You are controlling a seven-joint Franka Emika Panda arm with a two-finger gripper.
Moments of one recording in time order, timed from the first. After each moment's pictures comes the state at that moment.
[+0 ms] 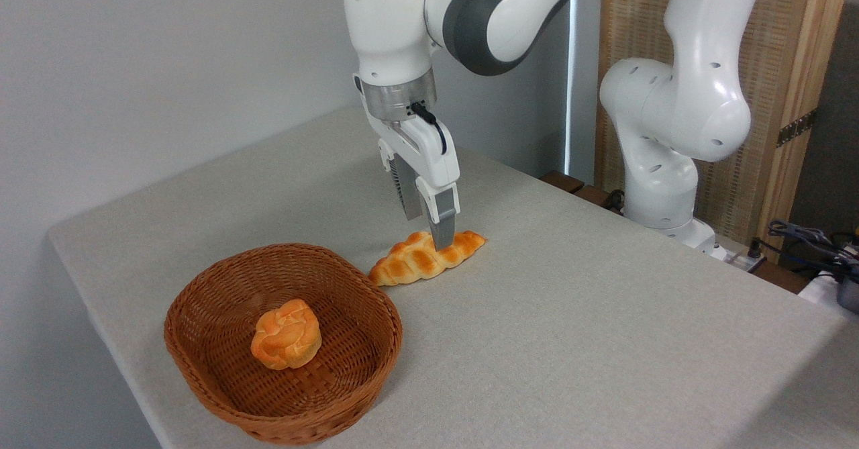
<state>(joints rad) -0.23 -0.38 -0.03 -2.41 -0.09 1.98 0.76</state>
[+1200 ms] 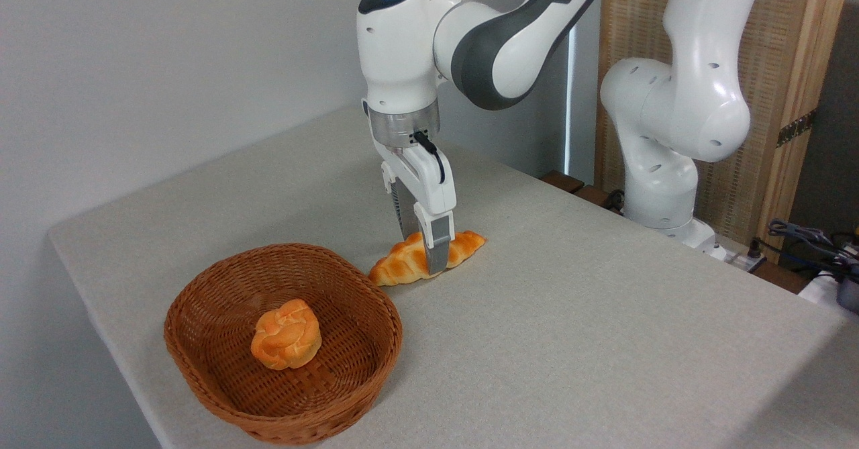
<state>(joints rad) -0.25 -0.35 -0.03 -2.50 -0.09 2.16 0.81</state>
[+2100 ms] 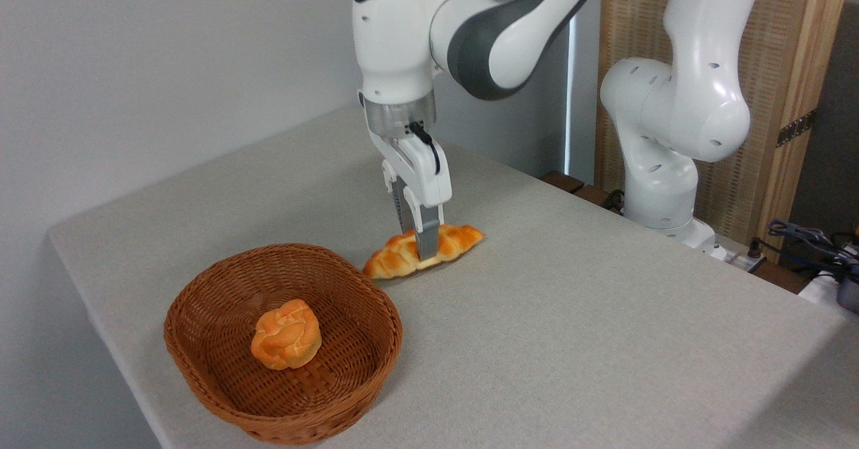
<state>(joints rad) -0.25 -0.36 -0.03 -2.45 -0.09 2.09 0.81</state>
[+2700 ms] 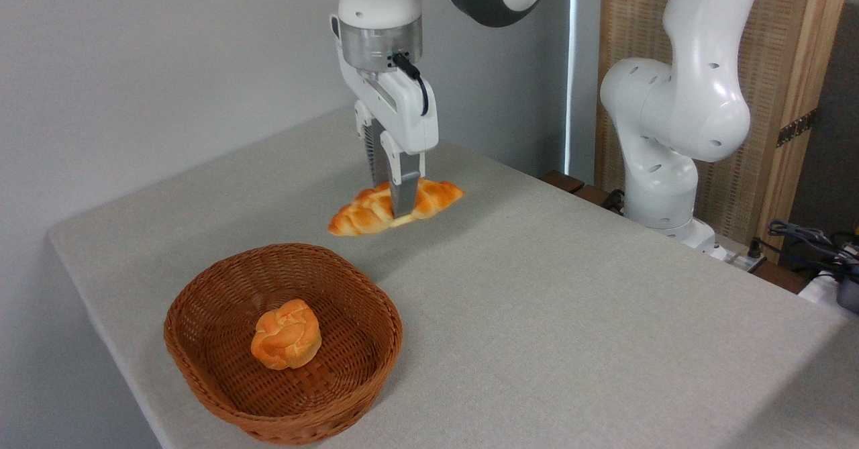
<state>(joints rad) -0.24 -0.34 0.08 -2.17 -0.14 1.89 0.87</state>
